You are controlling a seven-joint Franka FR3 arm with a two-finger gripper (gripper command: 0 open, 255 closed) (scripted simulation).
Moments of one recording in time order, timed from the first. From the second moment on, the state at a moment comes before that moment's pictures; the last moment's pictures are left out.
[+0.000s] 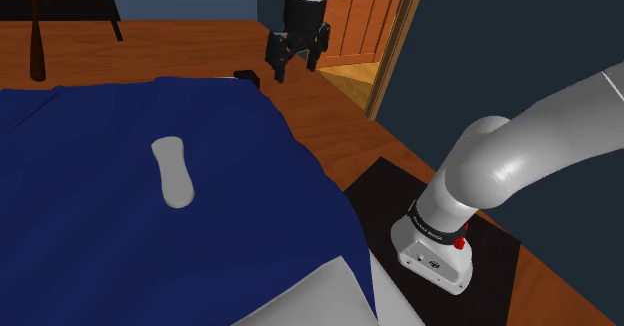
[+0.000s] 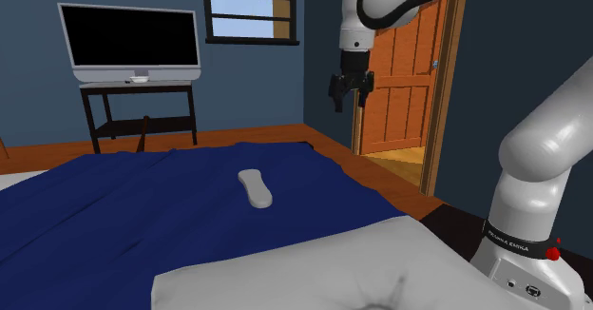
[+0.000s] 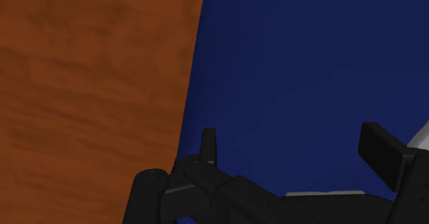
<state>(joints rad) 0.04 -0.50 0.27 -2.32 0.03 1.91 0.35</state>
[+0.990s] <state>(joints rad) 0.08 0.00 0.51 -2.06 -0.07 2.07 0.79</state>
